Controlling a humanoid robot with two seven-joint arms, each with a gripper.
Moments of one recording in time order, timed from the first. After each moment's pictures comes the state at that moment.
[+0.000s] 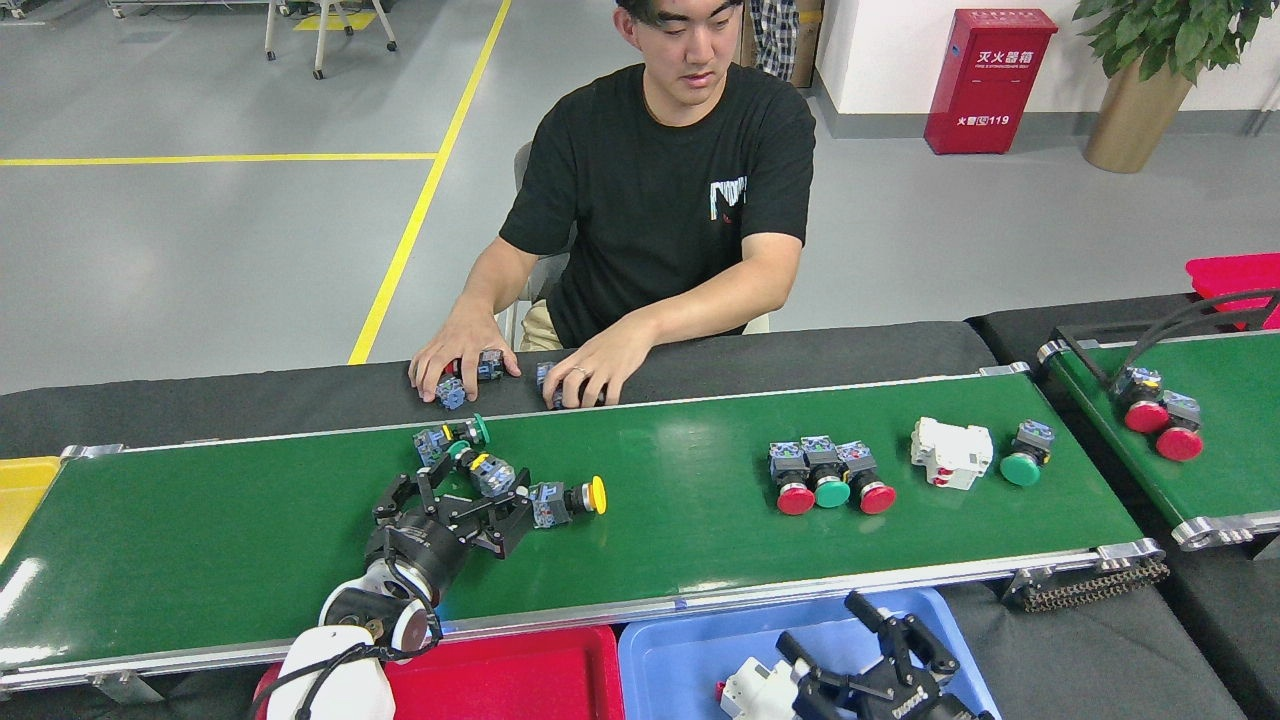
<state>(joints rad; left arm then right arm) -0.39 0.01 -0.03 -1.07 -1.55 -0.22 -0.15 0.06 0.00 0.11 -1.56 1.25 -0.14 0.01</state>
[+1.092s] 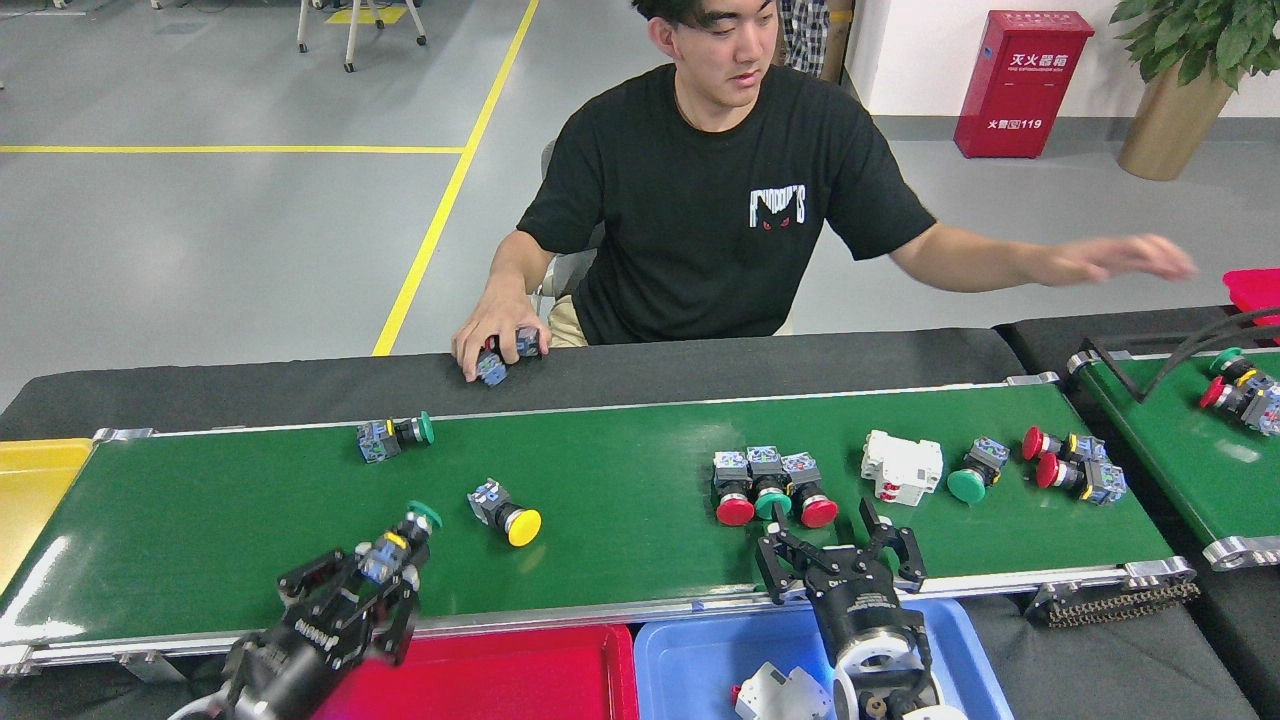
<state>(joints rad) 0.29 0.25 0.19 -1.72 -1.36 -0.75 -0.05 -0.26 0.07 0.33 -1.21 1.35 0.19 0.01</state>
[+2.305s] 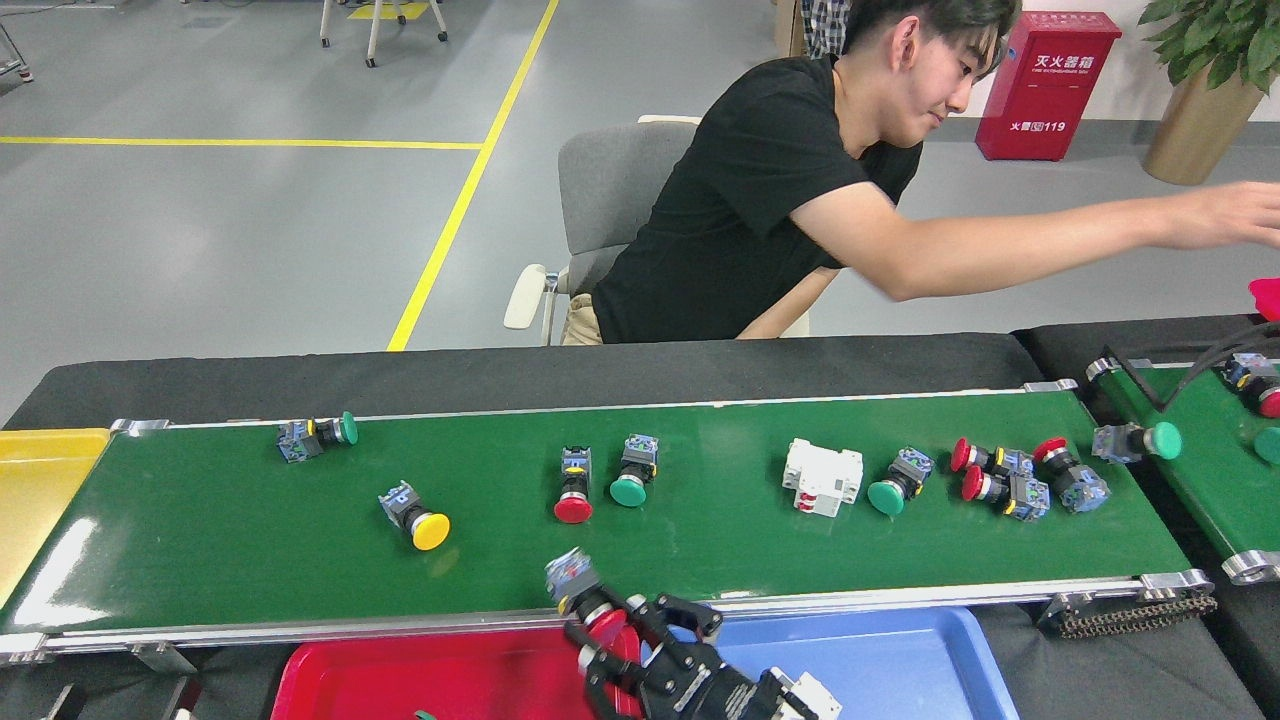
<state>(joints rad) 0.28 0.03 0.57 -1.72 -1.44 -0.56 -0.06 -0.03 0.06 0.51 -1.53 1.32 -0.55 0.02</state>
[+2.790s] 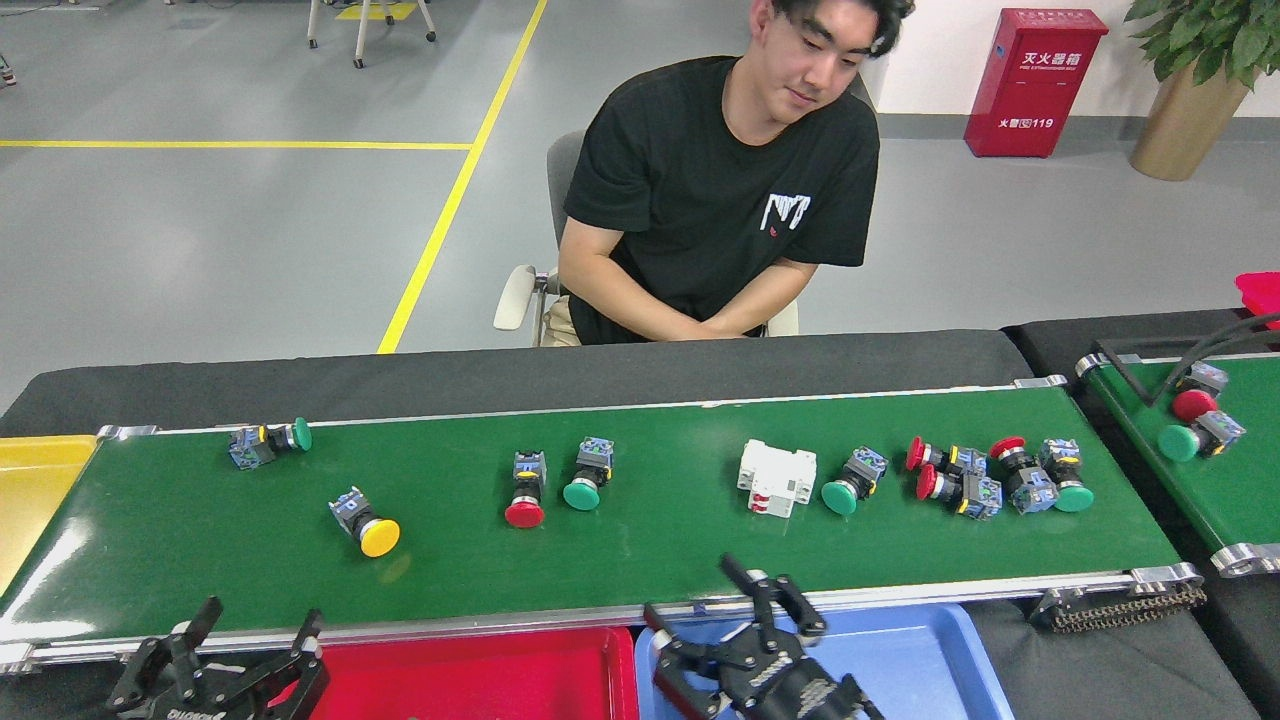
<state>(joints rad) 0.14 0.02 0.36 -1.71 -1.54 -0.45 -0.17 0.11 0.06 0.16 -1.63 1.32 -0.05 -0.06</state>
